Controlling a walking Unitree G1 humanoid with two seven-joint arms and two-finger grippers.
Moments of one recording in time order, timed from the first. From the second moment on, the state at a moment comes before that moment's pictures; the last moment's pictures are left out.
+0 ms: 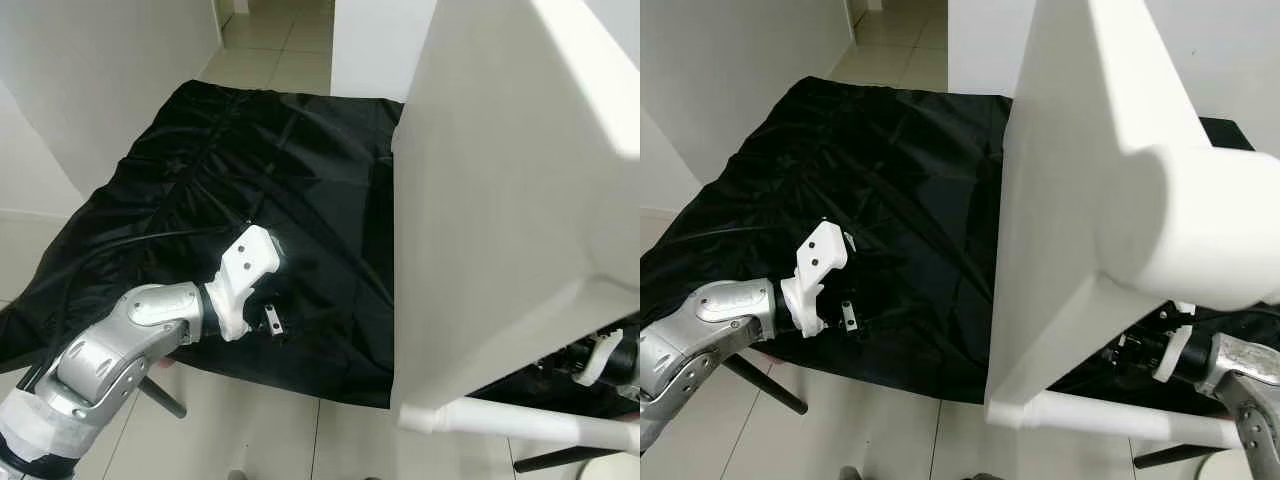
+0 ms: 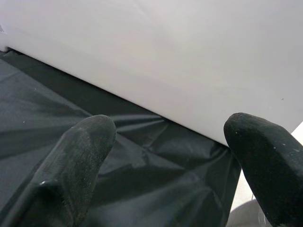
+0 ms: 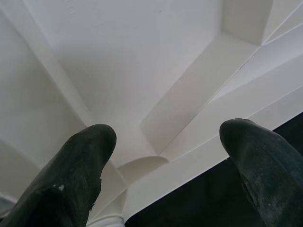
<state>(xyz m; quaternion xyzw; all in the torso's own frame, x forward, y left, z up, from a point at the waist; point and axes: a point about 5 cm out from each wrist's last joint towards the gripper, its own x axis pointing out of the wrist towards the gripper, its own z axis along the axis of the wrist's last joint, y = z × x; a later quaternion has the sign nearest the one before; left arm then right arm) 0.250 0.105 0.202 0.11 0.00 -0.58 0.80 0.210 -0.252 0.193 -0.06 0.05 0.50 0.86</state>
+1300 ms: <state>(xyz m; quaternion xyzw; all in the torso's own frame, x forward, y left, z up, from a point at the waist) 0.248 0.099 0.209 0.09 -0.01 -0.60 0.79 0.188 -0.268 0.205 -0.02 0.05 0.54 0.84</state>
